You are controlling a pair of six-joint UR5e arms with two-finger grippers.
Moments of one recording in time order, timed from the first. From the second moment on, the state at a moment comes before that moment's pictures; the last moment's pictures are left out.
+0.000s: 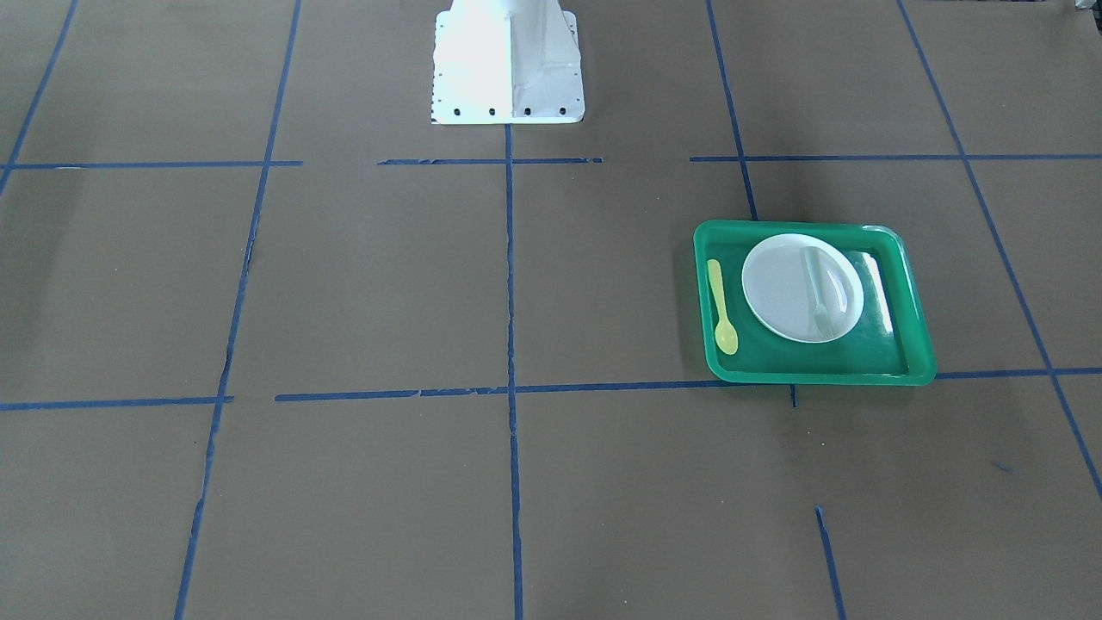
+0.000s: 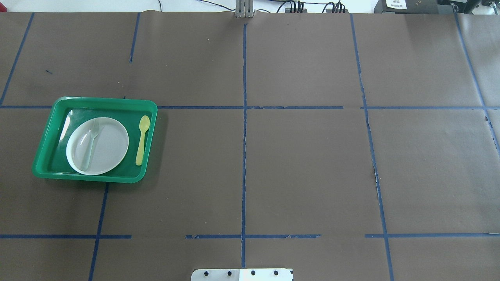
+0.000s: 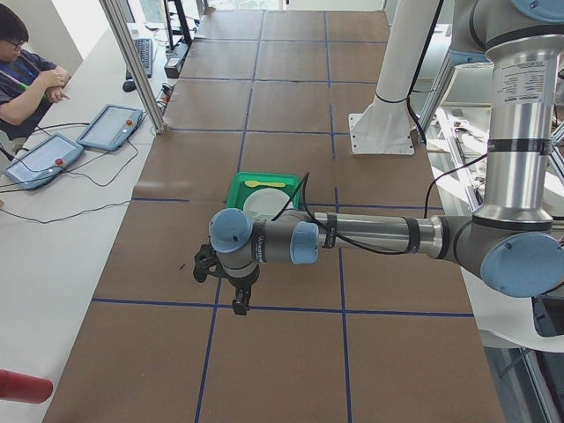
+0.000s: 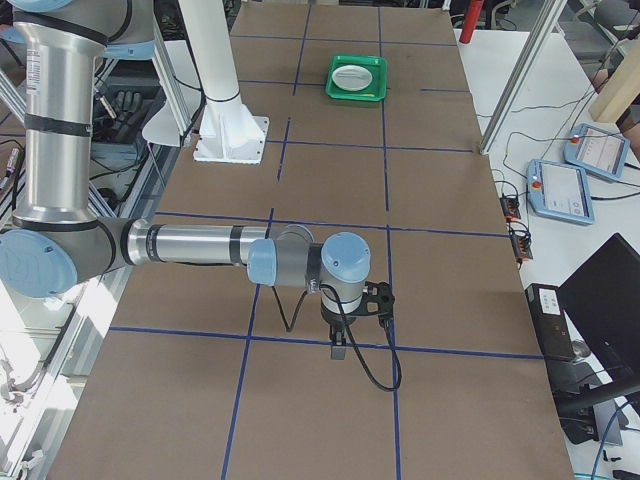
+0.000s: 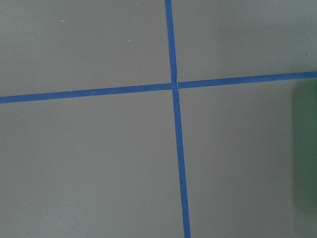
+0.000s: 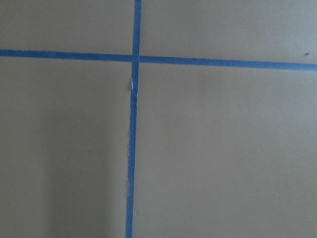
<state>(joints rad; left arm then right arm) -1.56 -1.54 -1.63 -1.55 -2.38 0.07 1.60 -1.70 1.72 -1.63 2.29 -0.06</state>
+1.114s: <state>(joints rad) -1.31 -1.57 -1.89 -1.70 -2.38 -0.45 1.60 -1.70 1.72 -1.63 2.29 -0.06</state>
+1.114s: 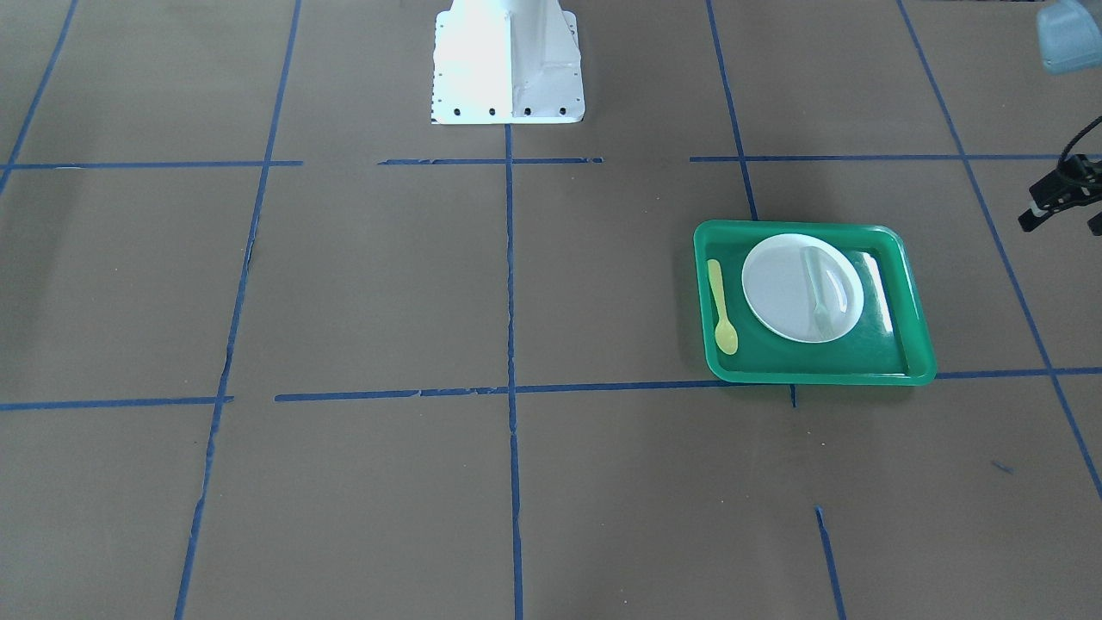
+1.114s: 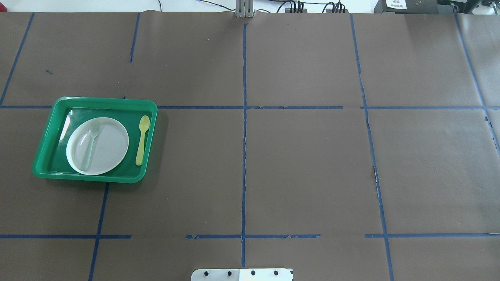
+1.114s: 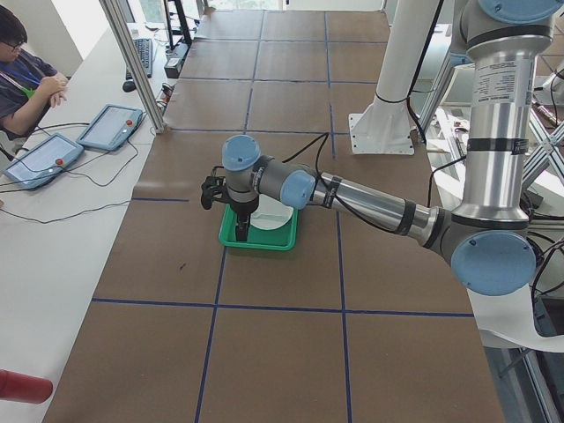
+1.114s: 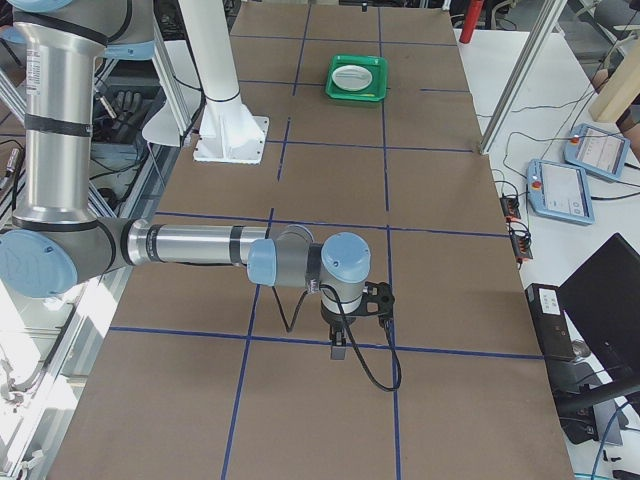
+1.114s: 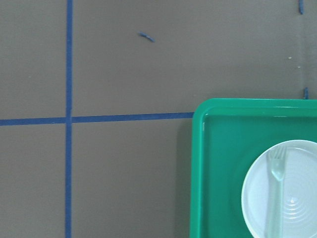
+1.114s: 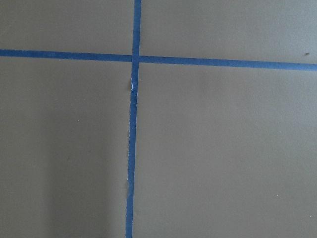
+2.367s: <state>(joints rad) -0.94 -1.73 -1.75 -1.91 -2.18 -0.75 1.60 -1.70 1.72 -1.63 2.29 -0.06</state>
